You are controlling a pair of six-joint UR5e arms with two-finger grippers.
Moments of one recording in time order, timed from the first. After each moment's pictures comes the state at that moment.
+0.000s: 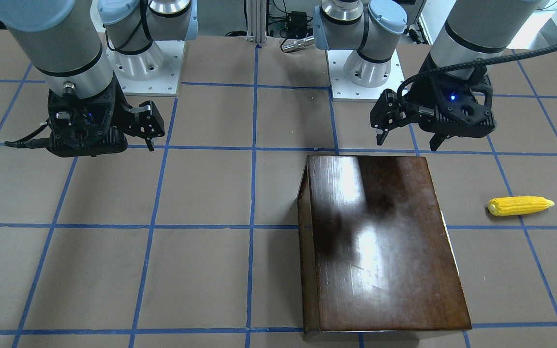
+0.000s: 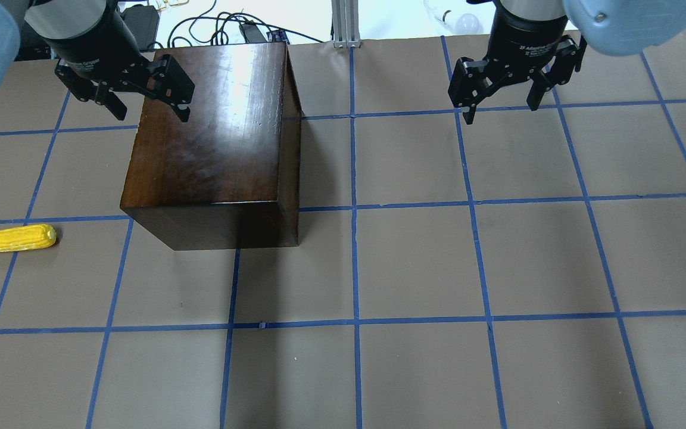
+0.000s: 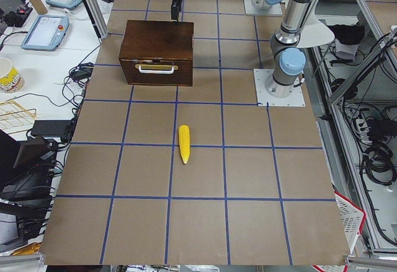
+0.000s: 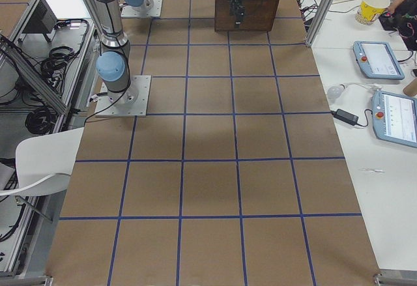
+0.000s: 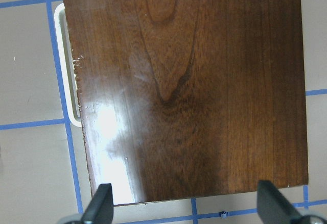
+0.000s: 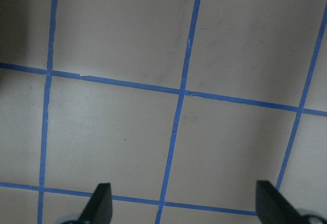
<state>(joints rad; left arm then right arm) -1.53 -1.63 -1.48 -1.56 1.55 0.15 1.64 -1.41 1.41 -1.52 -1.62 -0.10</state>
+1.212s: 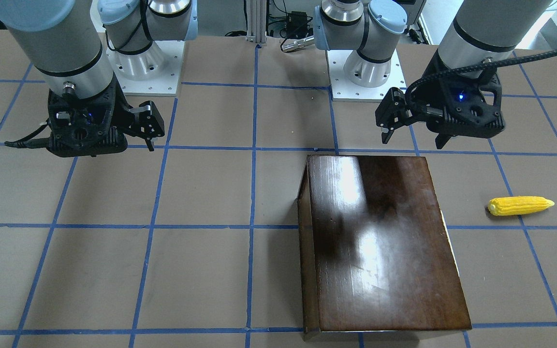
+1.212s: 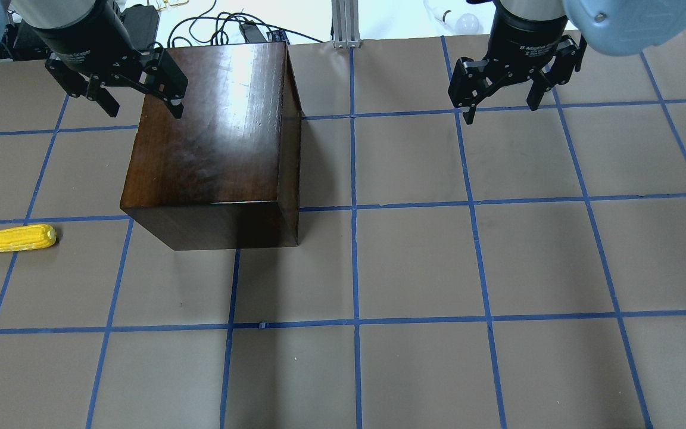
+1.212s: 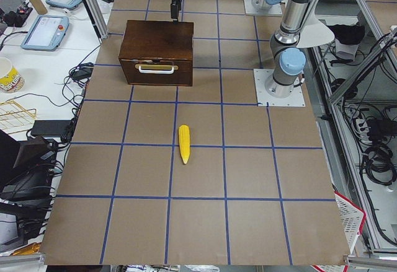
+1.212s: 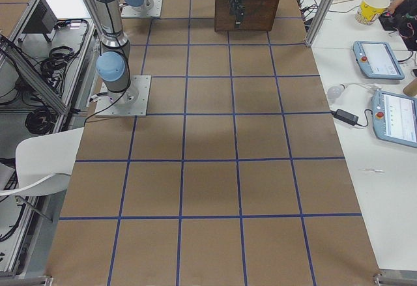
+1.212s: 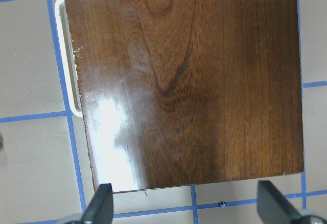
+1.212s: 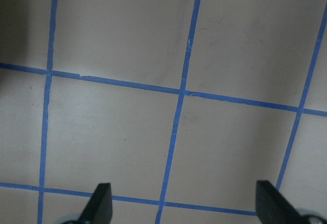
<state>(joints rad) -1.52 -1.65 -1.43 -1.61 1.56 0.14 1.64 -1.41 1.41 -1.52 -1.62 -0.10</state>
